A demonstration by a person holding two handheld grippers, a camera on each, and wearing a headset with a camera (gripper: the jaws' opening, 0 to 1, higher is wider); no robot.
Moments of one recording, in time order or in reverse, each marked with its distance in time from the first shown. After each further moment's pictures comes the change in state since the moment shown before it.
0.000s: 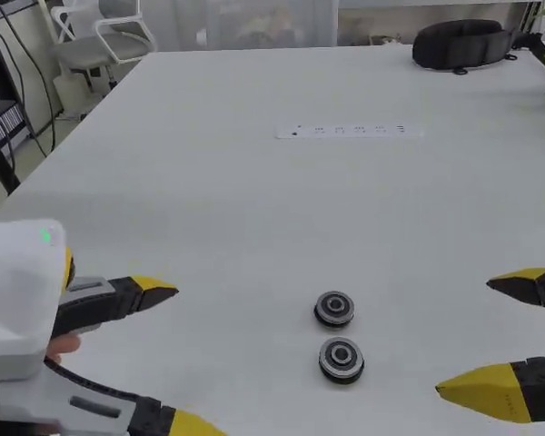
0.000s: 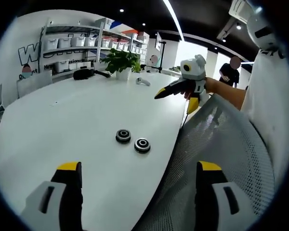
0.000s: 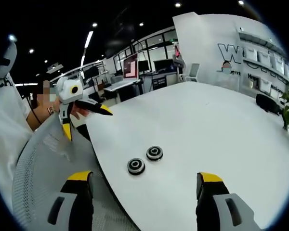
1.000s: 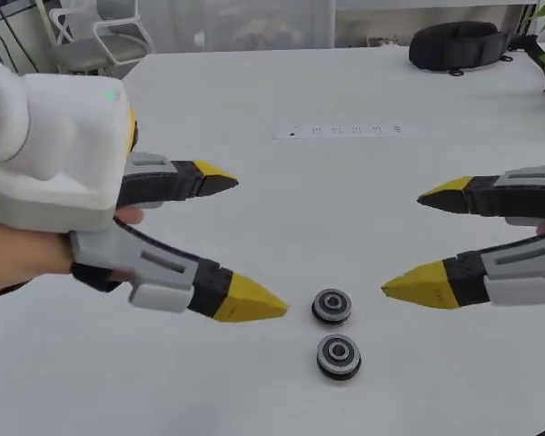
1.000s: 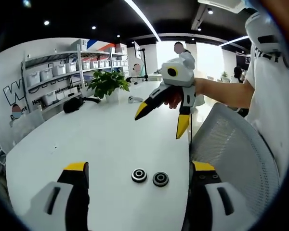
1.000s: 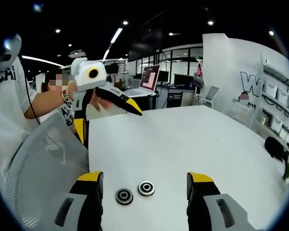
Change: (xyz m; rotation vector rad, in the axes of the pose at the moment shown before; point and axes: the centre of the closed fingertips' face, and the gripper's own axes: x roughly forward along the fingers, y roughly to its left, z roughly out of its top) left arm 0.029 0.023 0.092 0.270 -0.091 -0.036; right arm 0.034 -0.007 0.077 -0.255 -0.082 0.063
